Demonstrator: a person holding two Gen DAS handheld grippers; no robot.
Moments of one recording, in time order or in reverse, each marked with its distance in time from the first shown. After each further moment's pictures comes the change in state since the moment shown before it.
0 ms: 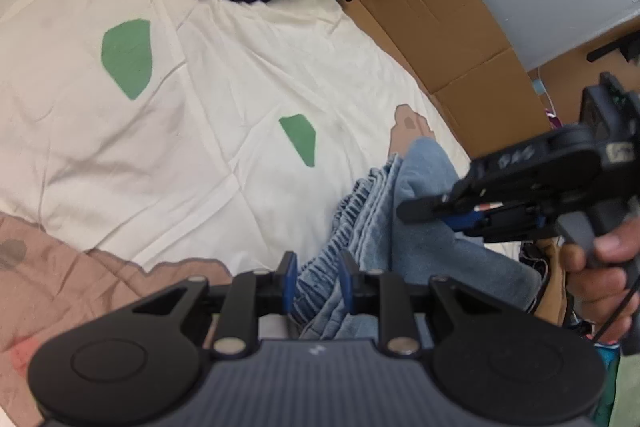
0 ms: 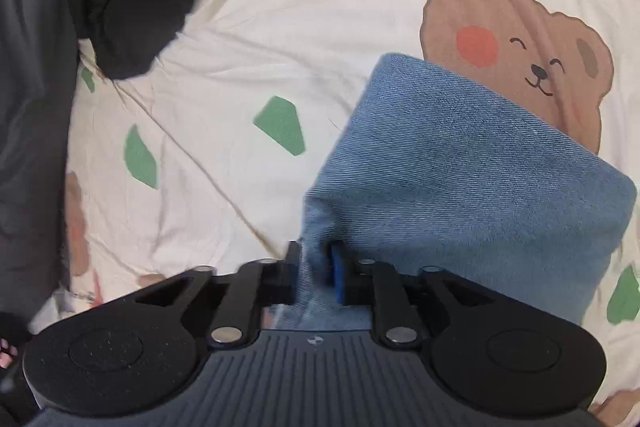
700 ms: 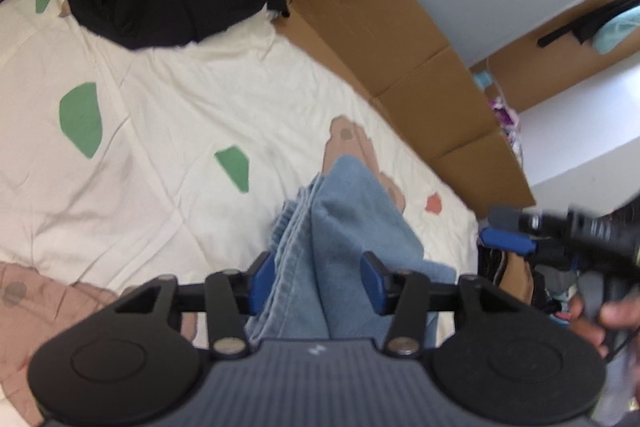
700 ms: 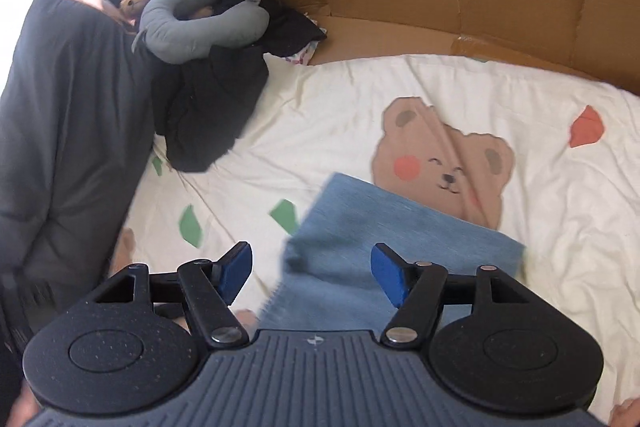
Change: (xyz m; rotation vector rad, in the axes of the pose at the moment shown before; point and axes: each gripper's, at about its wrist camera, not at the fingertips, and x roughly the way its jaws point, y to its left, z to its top) left arm -0.038 -0.042 0.021 0.082 0.032 -0.079; right arm -0.137 -0.072 -0.084 -0.119 -0.441 0.088
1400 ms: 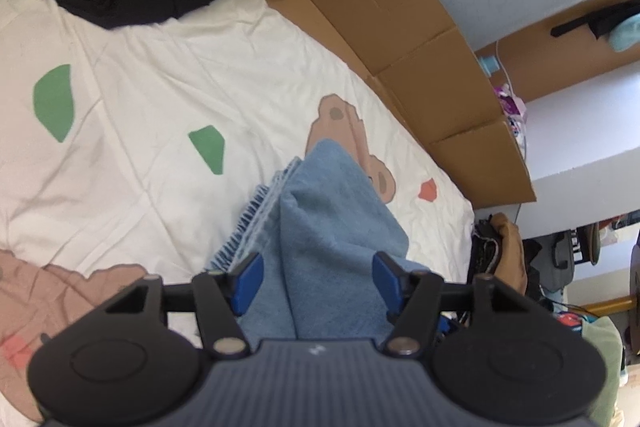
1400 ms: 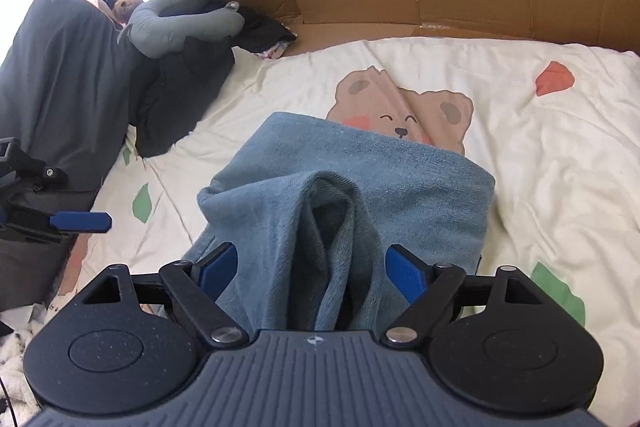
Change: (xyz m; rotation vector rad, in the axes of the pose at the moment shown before) left arm 0.023 -0.034 0.021 -0.052 0.085 0.021; right arm 0.037 -0.055 -0.107 -0.018 -0.165 -0.012
